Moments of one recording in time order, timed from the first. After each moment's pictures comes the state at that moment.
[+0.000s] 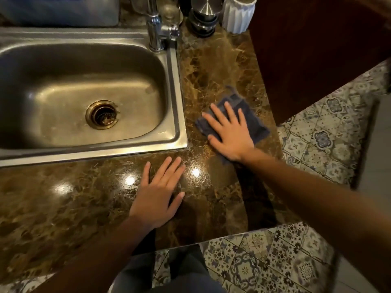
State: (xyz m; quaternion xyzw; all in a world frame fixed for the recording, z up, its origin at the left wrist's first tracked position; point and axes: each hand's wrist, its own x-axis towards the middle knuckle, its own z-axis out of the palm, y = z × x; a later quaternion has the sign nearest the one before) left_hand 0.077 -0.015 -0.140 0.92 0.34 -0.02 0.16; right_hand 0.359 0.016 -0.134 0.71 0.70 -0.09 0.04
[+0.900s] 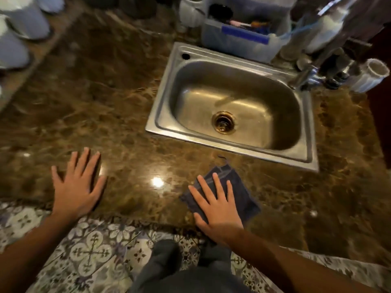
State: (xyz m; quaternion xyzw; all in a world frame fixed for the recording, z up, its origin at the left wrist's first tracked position) left_hand -0.421 0.049 -0.145 0.69 0.72 0.00 0.13; right_hand -0.067 -0.035 -0.136 0.58 0.80 -0.10 0.09
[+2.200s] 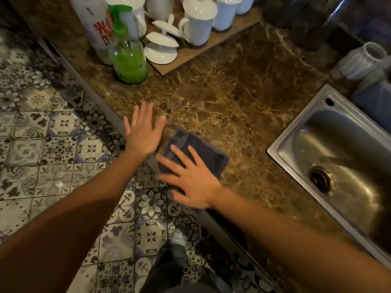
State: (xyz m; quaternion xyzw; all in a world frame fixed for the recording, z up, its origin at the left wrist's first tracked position) left_hand -0.538 0.065 -0.137 0.43 0.85 0.21 0.22; right_hand -0.342 0.079 -0.138 0.09 0.99 -0.09 0.09
